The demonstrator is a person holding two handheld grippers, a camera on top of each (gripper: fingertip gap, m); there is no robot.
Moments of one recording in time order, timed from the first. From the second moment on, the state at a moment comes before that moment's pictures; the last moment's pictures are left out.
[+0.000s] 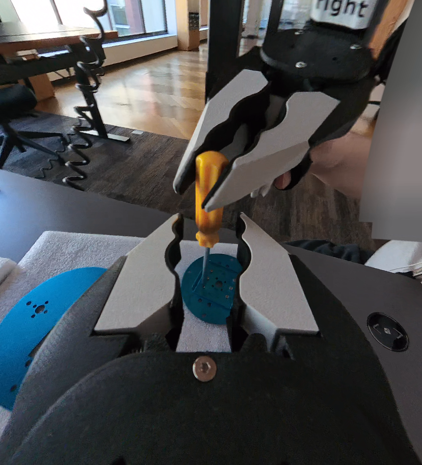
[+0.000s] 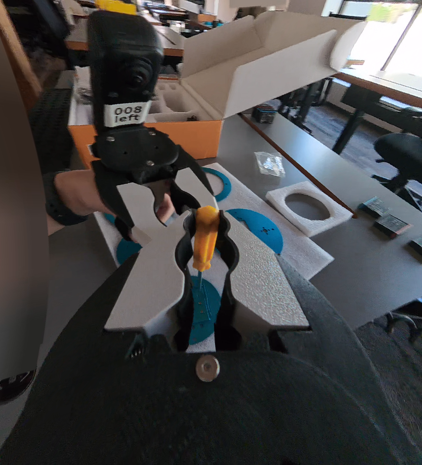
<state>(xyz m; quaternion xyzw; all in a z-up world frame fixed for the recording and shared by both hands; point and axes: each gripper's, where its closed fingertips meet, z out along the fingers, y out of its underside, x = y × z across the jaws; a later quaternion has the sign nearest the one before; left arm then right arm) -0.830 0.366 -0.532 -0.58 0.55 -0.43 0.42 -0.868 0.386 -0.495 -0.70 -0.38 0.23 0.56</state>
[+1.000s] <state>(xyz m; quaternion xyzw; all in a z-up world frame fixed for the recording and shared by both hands) -0.828 0.363 -0.524 -0.53 0.57 -0.44 0.44 -0.873 0.382 -0.506 -0.72 -0.38 0.27 0.51</state>
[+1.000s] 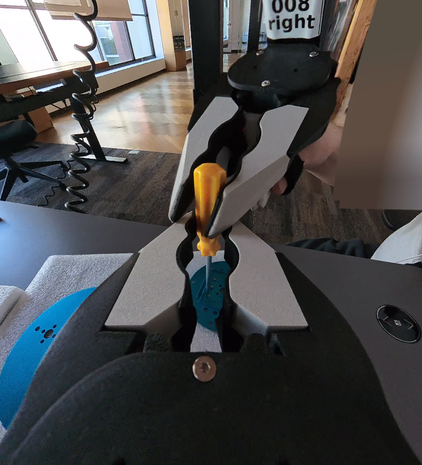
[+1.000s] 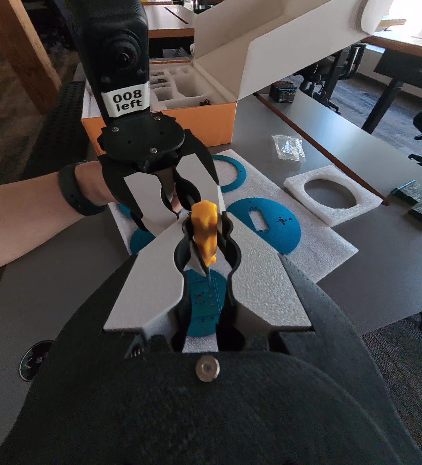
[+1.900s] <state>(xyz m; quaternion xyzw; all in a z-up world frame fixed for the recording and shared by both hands) -0.880 0.377 -0.587 -0.74 0.44 -0.41 0.28 -0.866 0.380 -0.498 -0.68 -0.40 0.28 0.55</state>
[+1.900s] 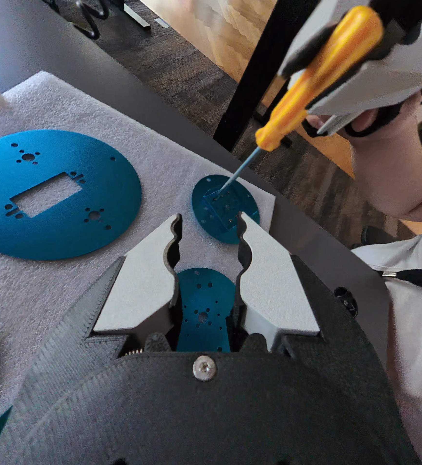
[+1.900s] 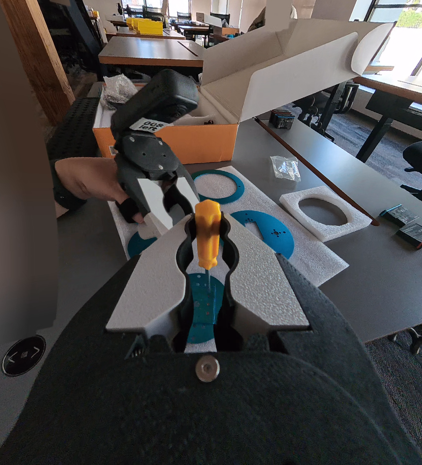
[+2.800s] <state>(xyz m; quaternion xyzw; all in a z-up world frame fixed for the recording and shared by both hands) -0.844 0.363 -0.602 -0.77 0.37 -0.50 0.14 -0.844 0.342 -0.477 -0.57 -0.40 0.33 0.64</state>
